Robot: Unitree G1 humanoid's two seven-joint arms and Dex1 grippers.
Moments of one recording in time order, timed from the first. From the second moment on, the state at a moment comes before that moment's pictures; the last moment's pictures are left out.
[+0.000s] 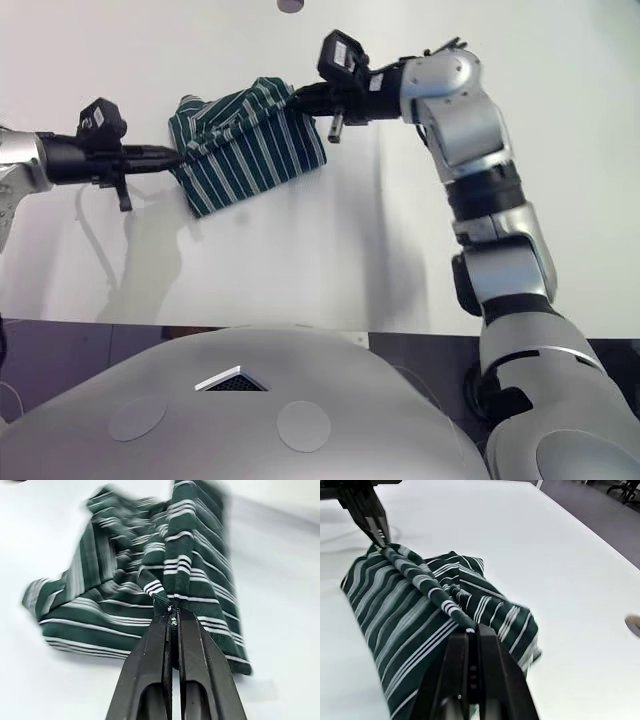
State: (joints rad) left arm -0.23 0.82 -0.15 0.01 -0.41 0.51 -0.99; right arm -0.67 -0.40 0.36 0.41 0.14 0.28 1.05
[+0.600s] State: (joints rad) left arm -0.48 0.55 -0.15 0.43 -0.11 0.45 -0.65; right arm -0.93 -0.07 0.28 1.16 -0.12 -0.14 0.49
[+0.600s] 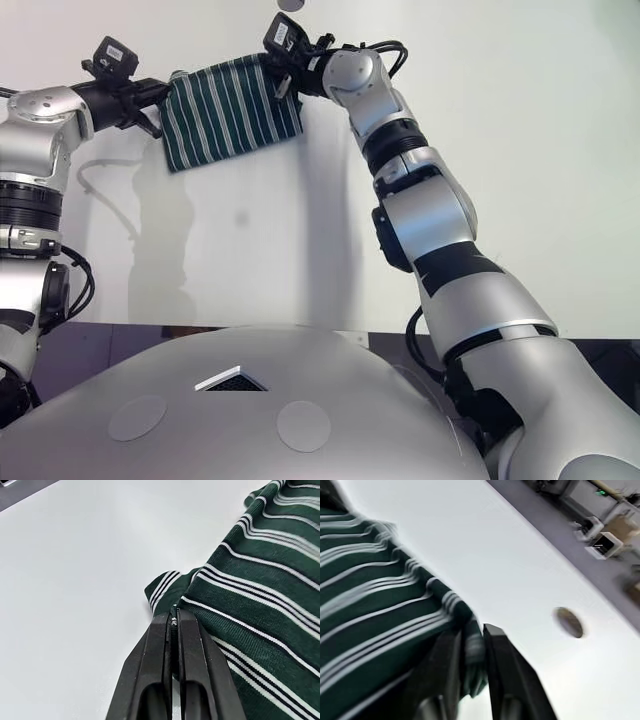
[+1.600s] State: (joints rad) left arm -0.45 0.39 0.20 0.39 -0.15 0.23 -0.24; right arm -0.65 -0.30 -0.16 1.06 0.16 0.09 0.33
